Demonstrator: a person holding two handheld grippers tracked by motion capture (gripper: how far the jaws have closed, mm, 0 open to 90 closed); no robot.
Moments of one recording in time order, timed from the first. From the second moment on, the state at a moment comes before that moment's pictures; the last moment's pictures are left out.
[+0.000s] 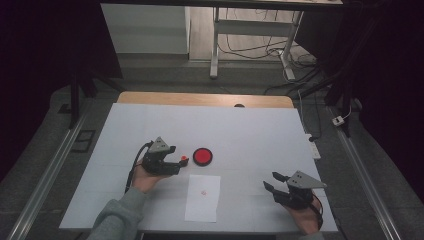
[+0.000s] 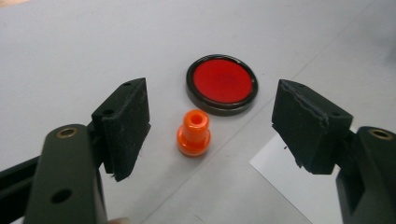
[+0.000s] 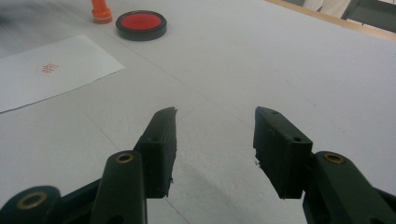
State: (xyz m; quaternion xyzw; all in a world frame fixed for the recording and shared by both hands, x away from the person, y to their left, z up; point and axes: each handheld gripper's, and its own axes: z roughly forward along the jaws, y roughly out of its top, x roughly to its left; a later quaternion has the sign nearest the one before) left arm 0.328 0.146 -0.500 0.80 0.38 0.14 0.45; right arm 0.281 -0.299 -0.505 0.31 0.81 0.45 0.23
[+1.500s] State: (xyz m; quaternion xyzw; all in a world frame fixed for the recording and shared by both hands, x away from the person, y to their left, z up) left arm 0.242 0.216 -0.516 0.80 0.39 0.12 0.43; right arm 0.283 -0.304 -0.505 0.29 0.81 0.44 0.24
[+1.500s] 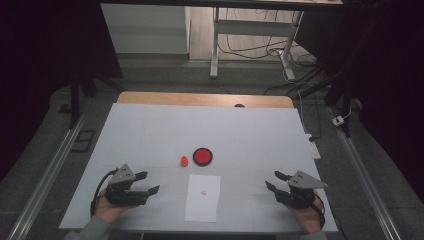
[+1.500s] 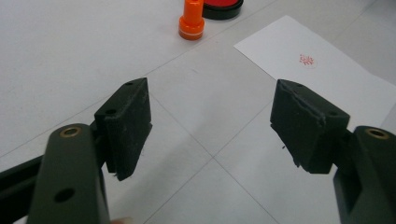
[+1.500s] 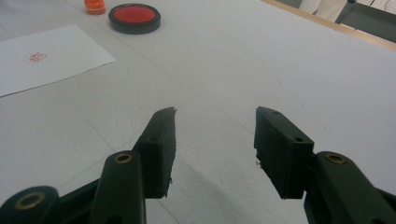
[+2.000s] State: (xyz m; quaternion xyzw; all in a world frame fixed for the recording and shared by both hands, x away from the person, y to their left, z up) left arm 0.242 0.216 -0.517 0.80 0.40 0.12 0.43; right arm 0.281 -0.302 -0.503 0.28 0.81 0.45 0.25
